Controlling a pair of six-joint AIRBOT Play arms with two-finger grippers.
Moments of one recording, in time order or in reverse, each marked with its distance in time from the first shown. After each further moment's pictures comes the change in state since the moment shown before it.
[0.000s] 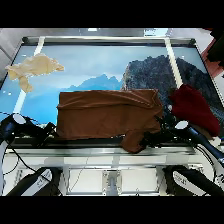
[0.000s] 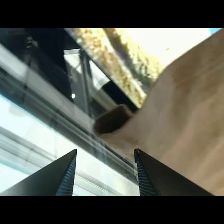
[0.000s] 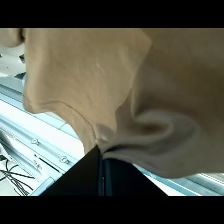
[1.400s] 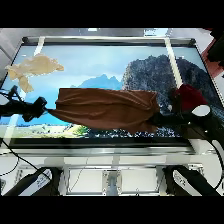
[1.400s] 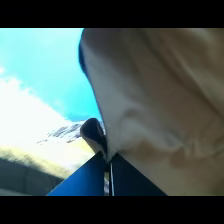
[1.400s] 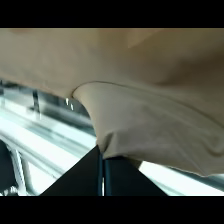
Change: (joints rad) left arm 0.000 -0.032 0.365 -0.183 0.075 0.289; right arm -0.097 0.138 0.316 -0.015 0.075 0.039
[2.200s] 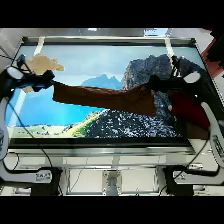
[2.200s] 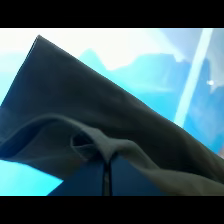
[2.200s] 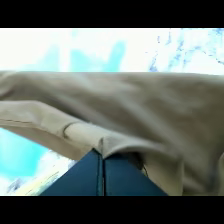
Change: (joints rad) left arm -0.168 -0.417 0.418 0.032 0.288 0.025; right arm 0.084 -0.483 0.526 -0.032 -0.345 0.080
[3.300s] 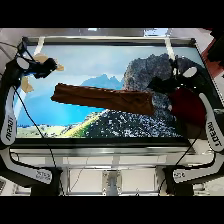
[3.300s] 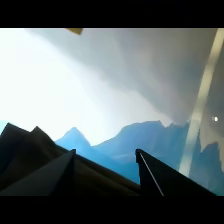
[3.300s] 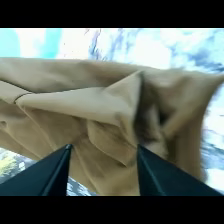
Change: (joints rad) left arm -0.052 -0.146 0.264 0.031 0.089 0.014; right arm -0.077 -0.127 0.172 -0.190 0.194 0.045
